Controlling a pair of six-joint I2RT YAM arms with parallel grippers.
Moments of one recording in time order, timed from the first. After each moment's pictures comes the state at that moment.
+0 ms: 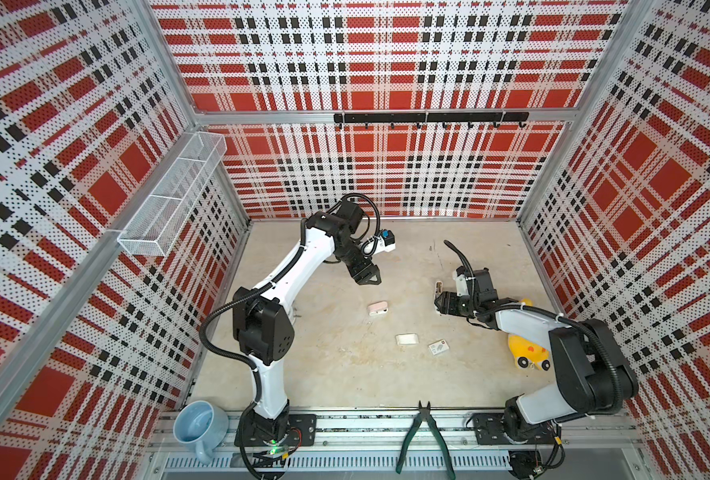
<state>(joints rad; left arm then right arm) -0.45 1.92 1.92 -1.23 0.47 0.68 0.28 1.55 0.72 -0.07 -0.21 0.37</state>
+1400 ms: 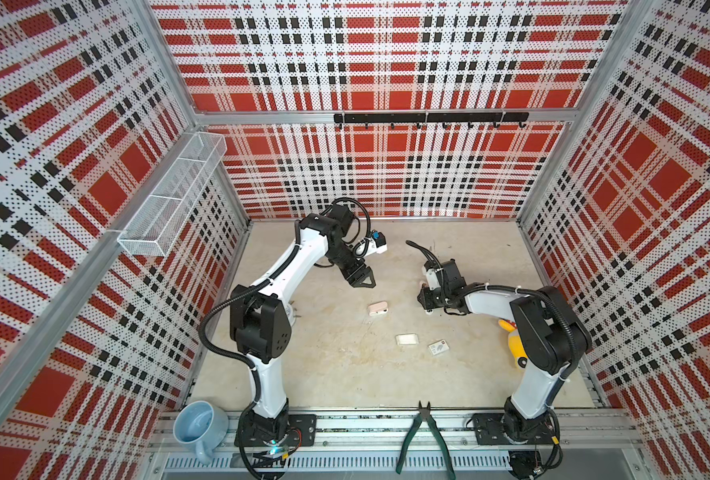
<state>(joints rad) -0.39 1.92 1.86 -1.25 0.55 0.68 0.43 1.81 0.95 -0.08 -0.15 0.20</state>
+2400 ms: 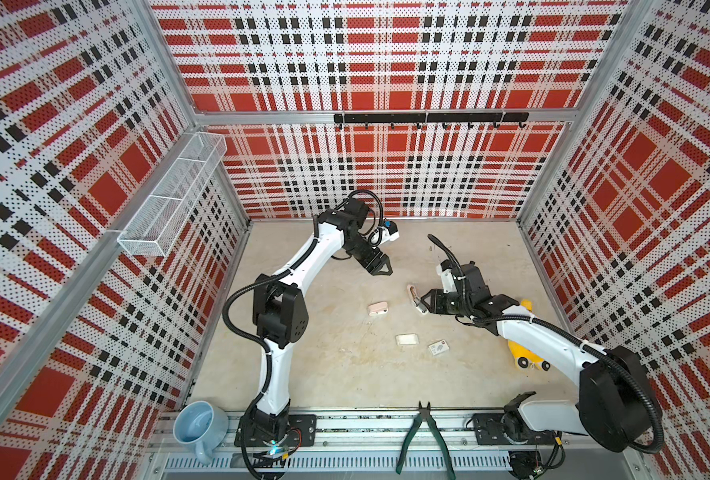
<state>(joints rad) -0.45 2.13 2.09 -1.16 0.58 0.43 0.48 1.34 0.76 -0.24 -0.25 0.55</state>
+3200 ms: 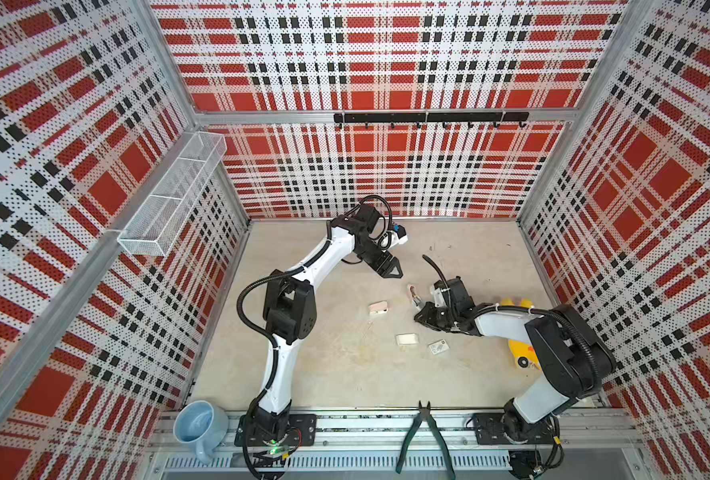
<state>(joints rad) -0.49 2.19 2.05 -1.06 0.62 0.38 0.45 1.64 0.69 0.02 -0.35 0.73</state>
